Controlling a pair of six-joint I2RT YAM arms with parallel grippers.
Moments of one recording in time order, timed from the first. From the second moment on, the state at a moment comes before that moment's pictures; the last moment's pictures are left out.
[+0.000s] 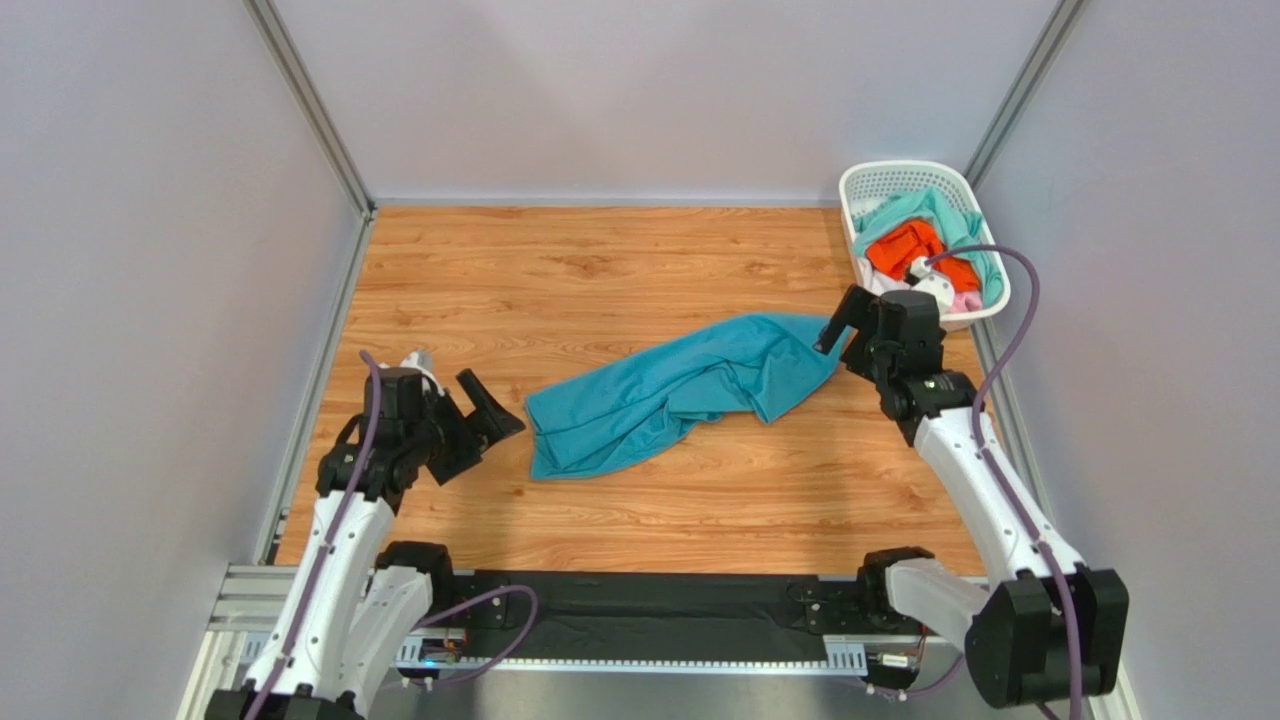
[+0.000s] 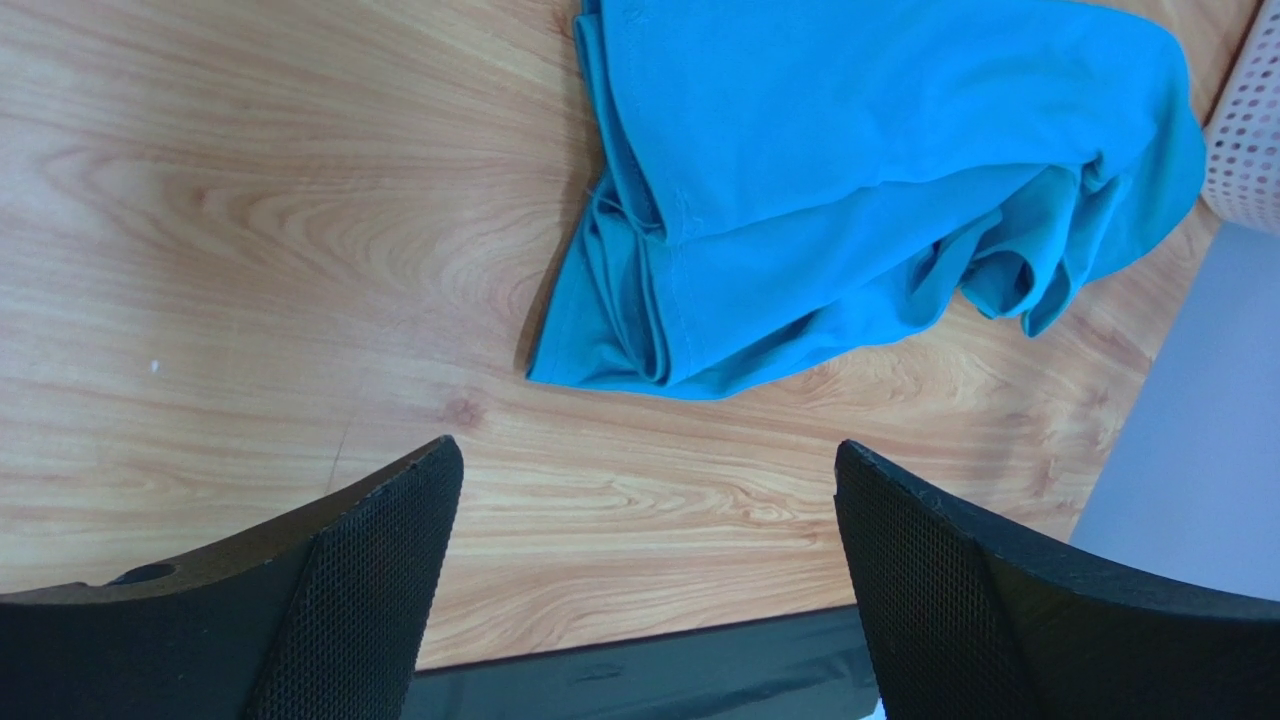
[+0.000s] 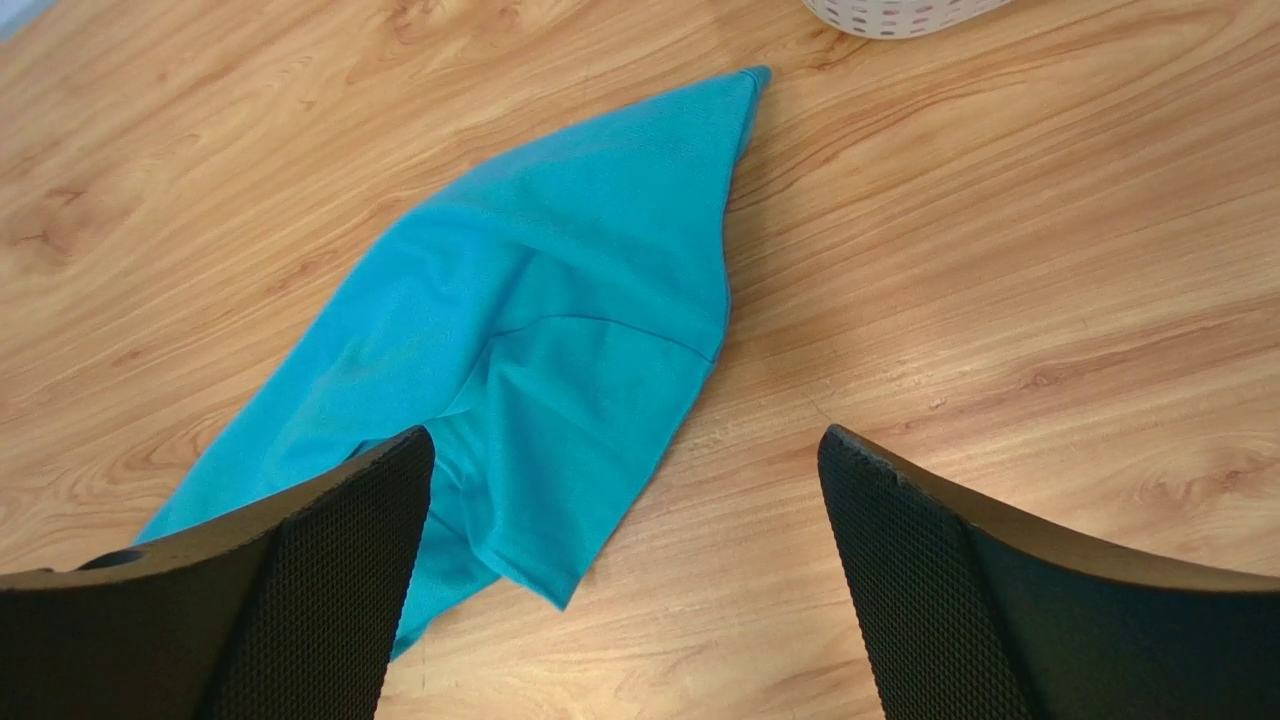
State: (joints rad) left arm -0.06 0.69 0.61 -0.76 0.27 -0.71; right arm 0.12 1.09 0.82 -0.35 0.20 0.52
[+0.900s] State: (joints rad) left arm -0.22 1.43 0.76 -0.43 0.27 -0.70; right arm 0.13 0.88 0.67 -0.49 0.03 0.47
